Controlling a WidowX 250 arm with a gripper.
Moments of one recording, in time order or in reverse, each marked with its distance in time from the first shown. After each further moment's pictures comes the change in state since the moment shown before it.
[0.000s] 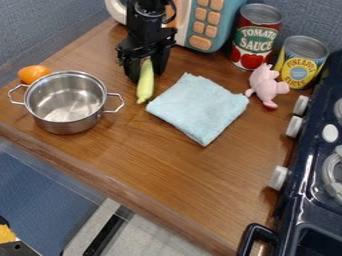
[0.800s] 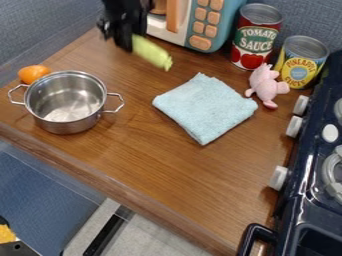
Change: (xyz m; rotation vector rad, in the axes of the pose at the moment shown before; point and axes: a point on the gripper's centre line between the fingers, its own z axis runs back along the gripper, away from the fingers) arm 0.025 0.016 0.059 -0.122 0.017 0.243
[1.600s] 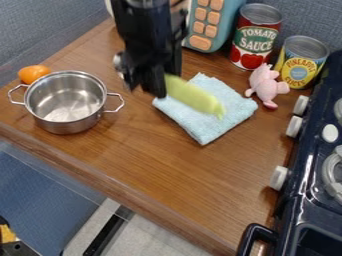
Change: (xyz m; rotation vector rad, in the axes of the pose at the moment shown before) arm -0.127 0.076 0.047 -0.030 0.139 0.046
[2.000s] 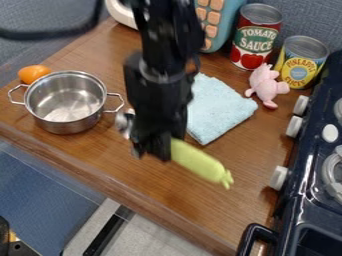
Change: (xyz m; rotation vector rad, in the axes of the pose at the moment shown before) arm -0.028 0.041 -0.041 0.115 -0.021 0.023
